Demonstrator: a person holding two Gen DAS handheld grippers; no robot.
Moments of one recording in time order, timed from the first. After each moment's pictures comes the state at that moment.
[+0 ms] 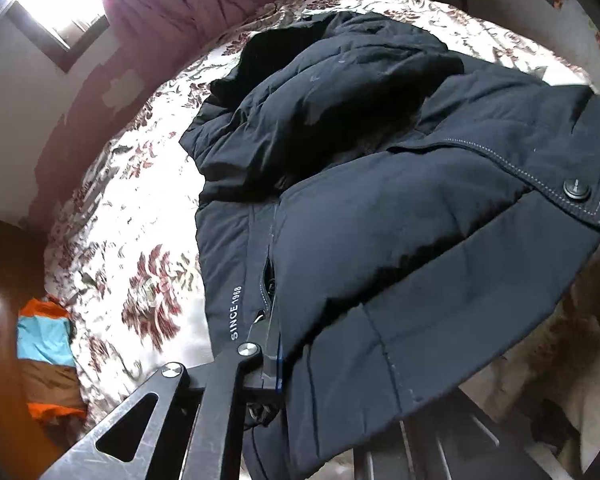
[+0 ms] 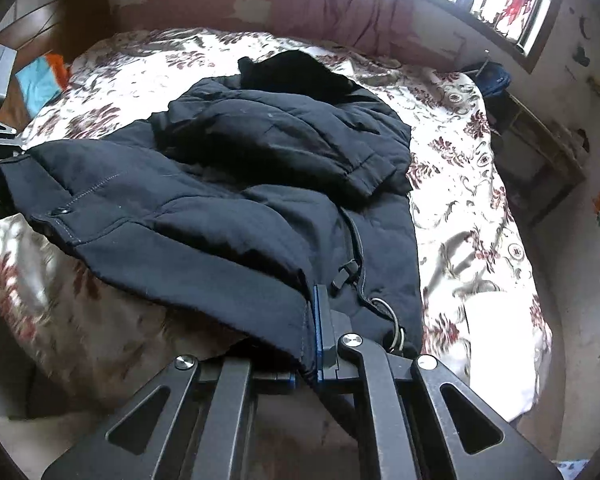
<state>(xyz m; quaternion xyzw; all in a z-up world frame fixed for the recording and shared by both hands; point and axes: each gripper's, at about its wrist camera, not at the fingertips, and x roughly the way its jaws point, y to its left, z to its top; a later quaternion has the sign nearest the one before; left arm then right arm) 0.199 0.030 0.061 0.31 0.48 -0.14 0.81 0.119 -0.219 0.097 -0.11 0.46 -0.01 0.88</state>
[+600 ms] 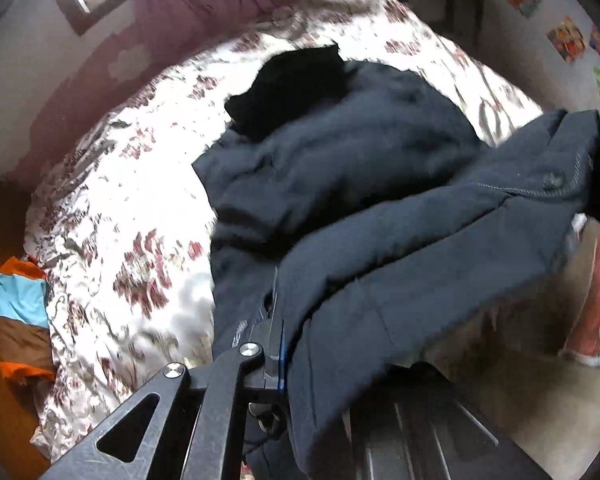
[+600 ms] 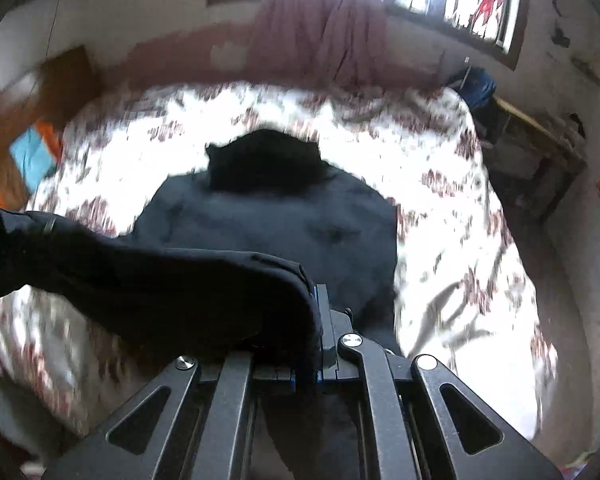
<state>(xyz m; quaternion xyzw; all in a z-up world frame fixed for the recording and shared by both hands) 0.206 0.023 0.142 0.21 0.50 -0.14 0.83 0.203 -0.269 0.176 -0.04 0.40 -0.01 0.92</state>
